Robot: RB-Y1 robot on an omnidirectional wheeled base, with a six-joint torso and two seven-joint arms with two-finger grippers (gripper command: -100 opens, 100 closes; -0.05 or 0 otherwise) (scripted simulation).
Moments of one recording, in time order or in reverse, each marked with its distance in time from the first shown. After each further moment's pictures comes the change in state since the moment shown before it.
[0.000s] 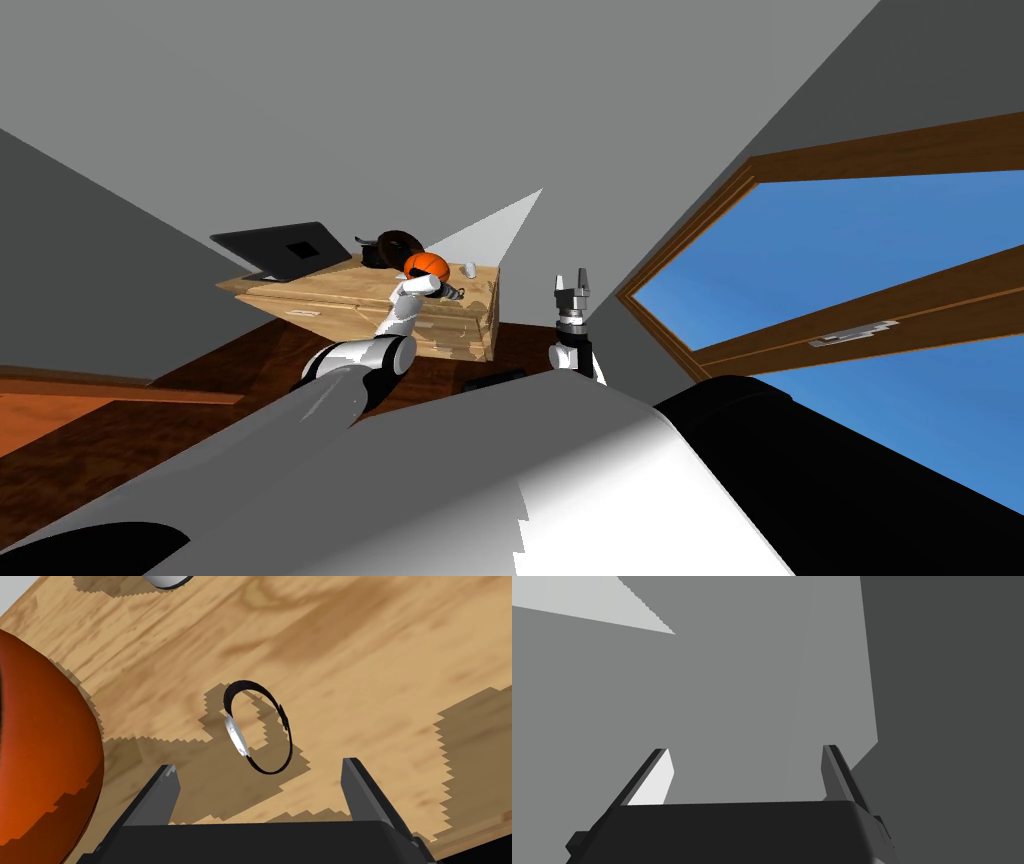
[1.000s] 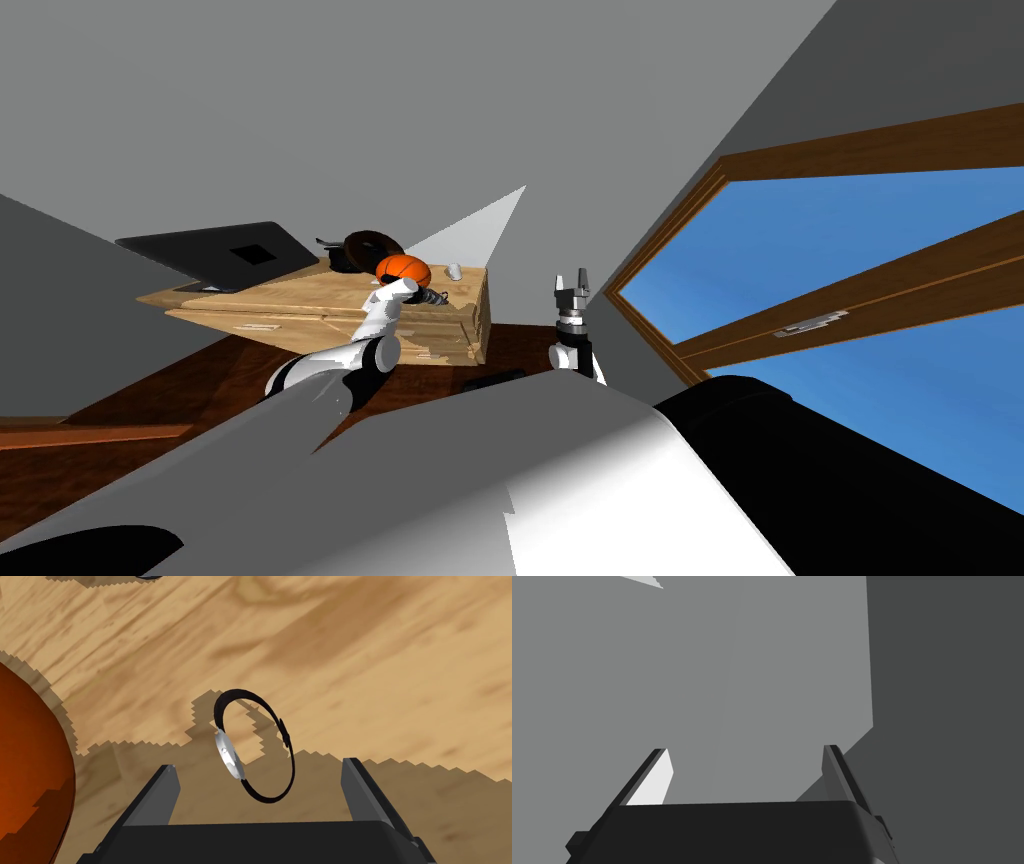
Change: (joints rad) left arm 0.030 0.095 0.173 0.069 0.030 0.027 -0.163; right arm 0.000 0.000 0.000 0.000 0.000 0.000 0.000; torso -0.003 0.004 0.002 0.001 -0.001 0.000
